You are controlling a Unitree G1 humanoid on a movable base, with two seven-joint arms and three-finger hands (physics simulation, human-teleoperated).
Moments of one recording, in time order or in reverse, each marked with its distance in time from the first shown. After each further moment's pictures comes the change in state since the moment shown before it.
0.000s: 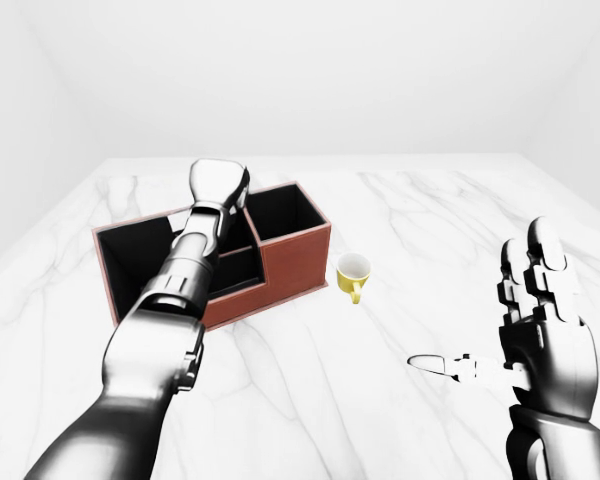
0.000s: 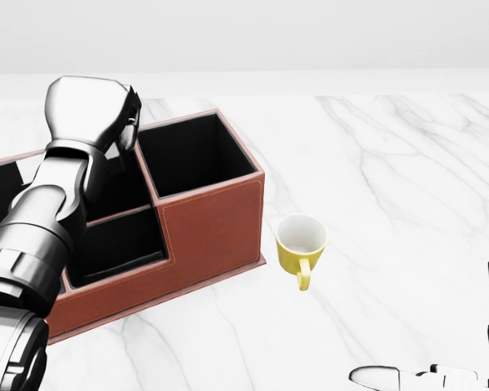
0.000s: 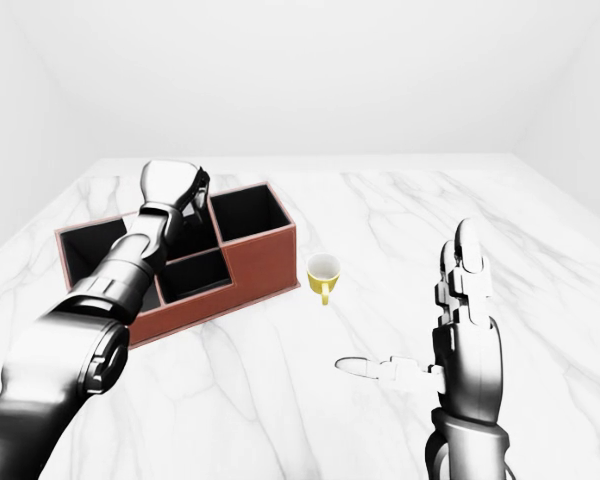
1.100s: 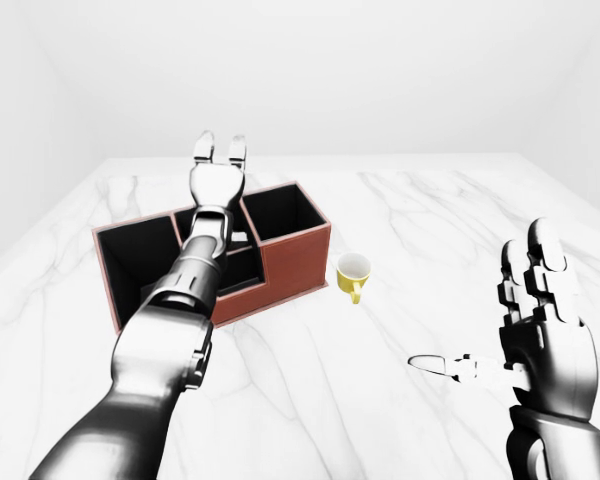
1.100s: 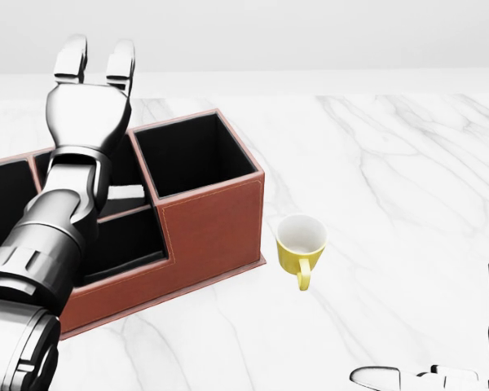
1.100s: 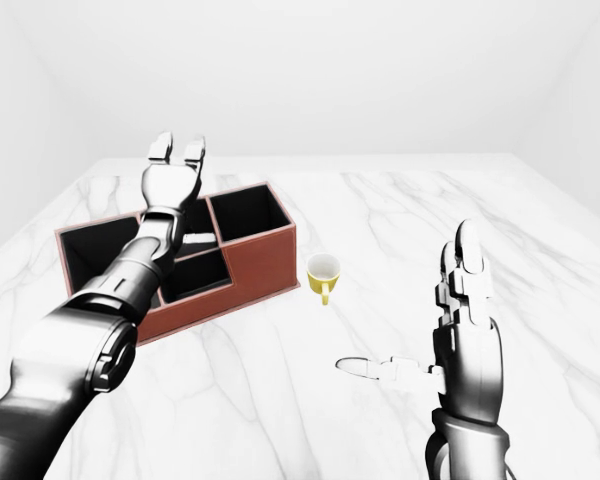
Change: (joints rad) left arm -0.026 -0.038 -0.002 0.086 0.007 0.120 0.052; right arm 0.003 0.003 -0.003 0.002 0.000 0.000 0.001
